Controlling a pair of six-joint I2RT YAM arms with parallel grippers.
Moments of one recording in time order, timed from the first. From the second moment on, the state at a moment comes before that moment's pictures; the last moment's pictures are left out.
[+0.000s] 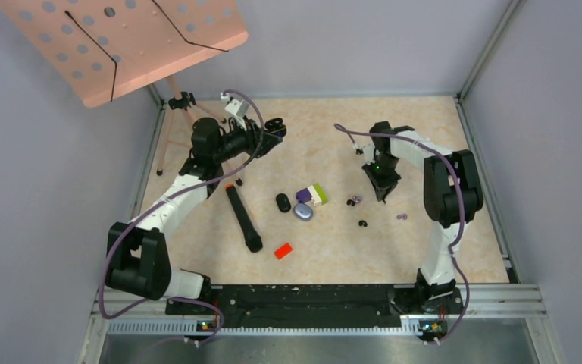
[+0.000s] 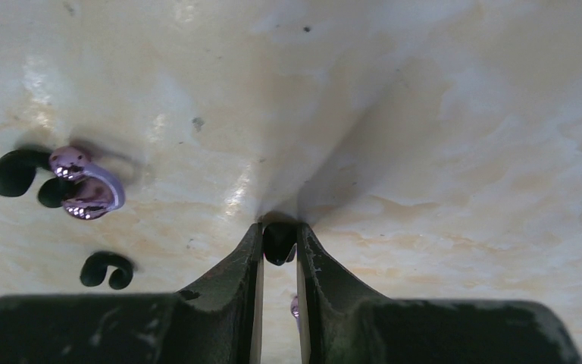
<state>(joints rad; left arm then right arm) -0.25 1.38 0.94 0.35 0.67 -0.32 0.25 1.97 1.39 -0.95 -0.04 -0.24</state>
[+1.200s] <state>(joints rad) -0.40 1.50 1.08 0.65 1.03 -0.37 0.51 1.40 1.45 -0.03 -0.82 0.08</state>
